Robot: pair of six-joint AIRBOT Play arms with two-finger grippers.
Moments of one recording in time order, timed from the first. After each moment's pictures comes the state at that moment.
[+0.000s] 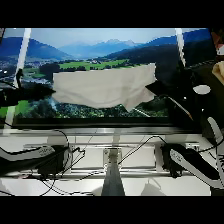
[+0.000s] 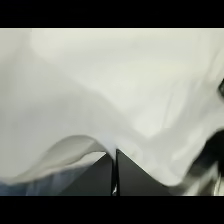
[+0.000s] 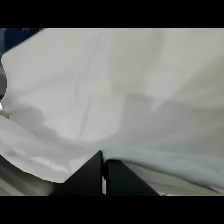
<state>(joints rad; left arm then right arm) 0.59 -1.43 0.87 0.54 -1.31 -0.76 -0.08 -1.06 0.66 -0.47 0.88 1.04</state>
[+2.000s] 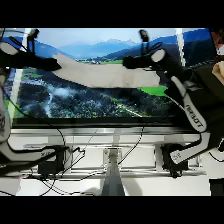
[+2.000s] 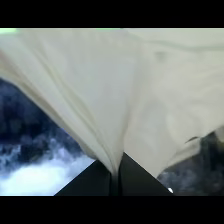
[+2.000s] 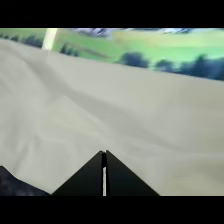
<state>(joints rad) 0.17 -1.42 1.39 1.00 -1.20 -1.04 0.34 -1.74 1.44 -0.84 0.72 1.25</state>
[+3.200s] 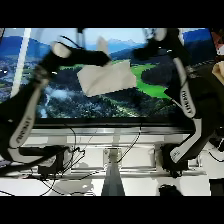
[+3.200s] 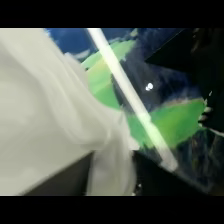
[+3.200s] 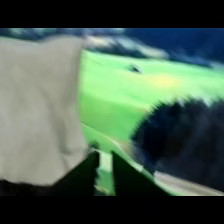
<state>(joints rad) -0.46 -1.59 1.39 0.69 -0.64 -1.06 0.10 -1.88 1.90 -1.32 1.33 1.41</state>
